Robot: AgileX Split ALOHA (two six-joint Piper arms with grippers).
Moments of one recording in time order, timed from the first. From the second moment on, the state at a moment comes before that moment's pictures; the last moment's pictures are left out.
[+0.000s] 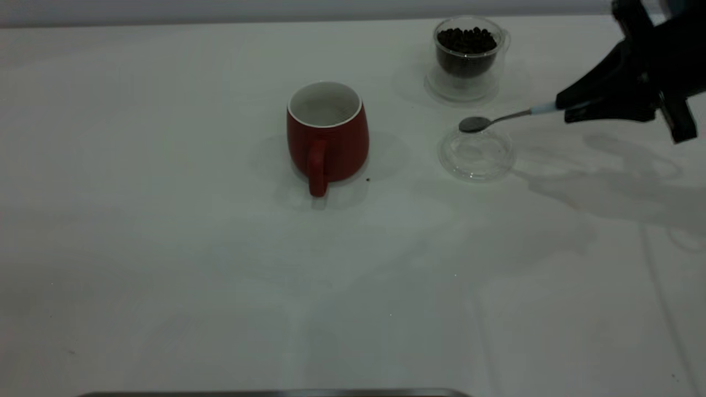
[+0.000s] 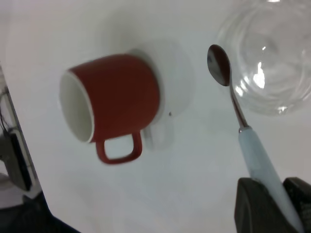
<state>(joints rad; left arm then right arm) 0.05 -0.02 -0.49 0.02 1.14 -0.01 -0.12 2.23 -1.02 1.39 0.83 -0.95</state>
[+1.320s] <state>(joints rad) 0.05 -0.02 -0.49 0.02 1.14 -0.01 -0.12 2.41 -1.06 1.61 0.85 -1.13</state>
